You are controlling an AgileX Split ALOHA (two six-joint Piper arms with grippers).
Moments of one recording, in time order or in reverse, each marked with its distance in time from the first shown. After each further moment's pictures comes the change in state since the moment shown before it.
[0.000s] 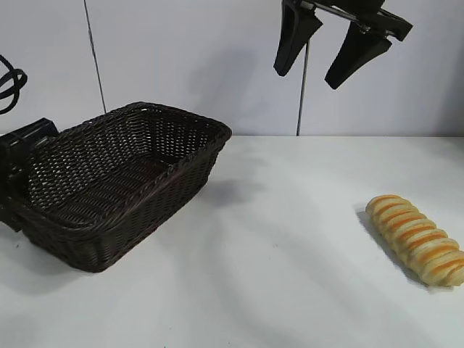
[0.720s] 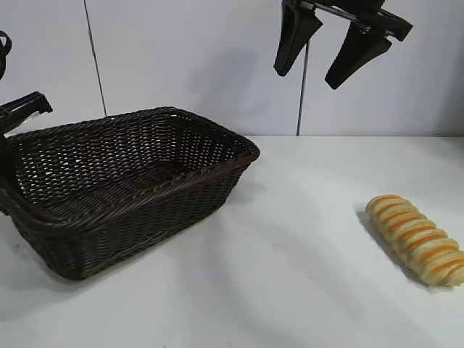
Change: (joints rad) left arm 0.083 -0.093 -0.045 -0.186 0.149 0.336; right arm 0.000 0.000 0.000 0.000 0.000 0.000
